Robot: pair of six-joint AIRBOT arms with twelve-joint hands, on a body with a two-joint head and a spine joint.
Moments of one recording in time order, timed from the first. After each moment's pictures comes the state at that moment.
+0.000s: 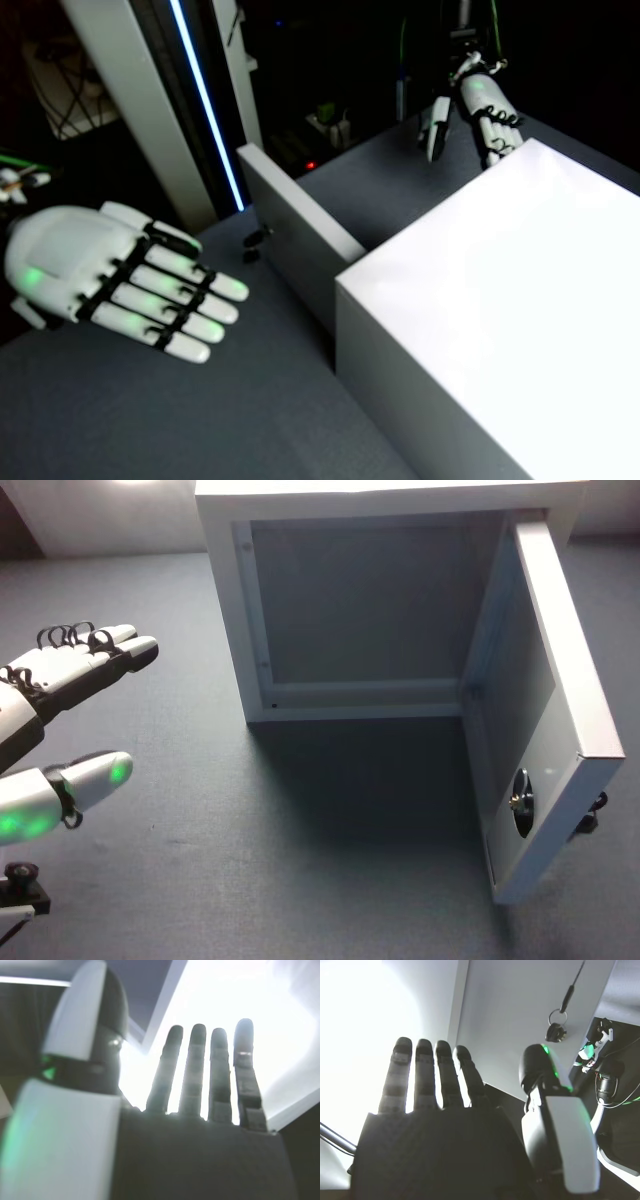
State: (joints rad) left arm 1.15 -0.91 1.10 -0.11 -1.32 0.46; right arm -1.29 -0.63 0.78 0.21 1.27 -0.88
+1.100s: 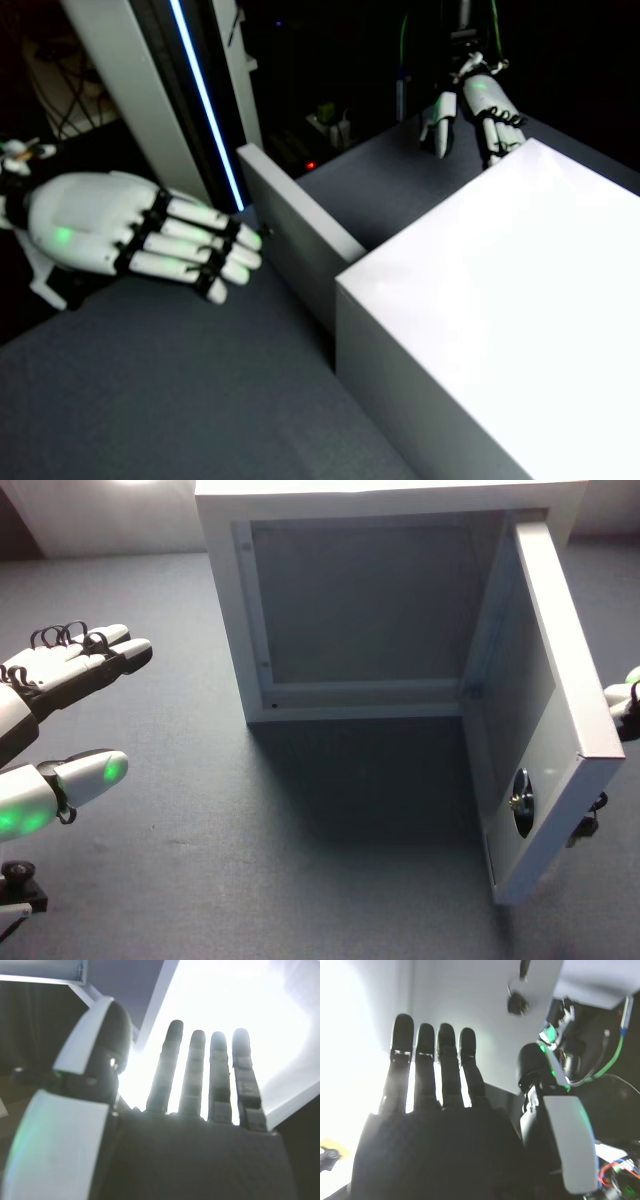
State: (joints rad) left arm 1.16 -0.92 1.11 -0.13 -1.32 0.45; right arm -1.21 -0.59 0.76 -0.06 1.27 -0.81
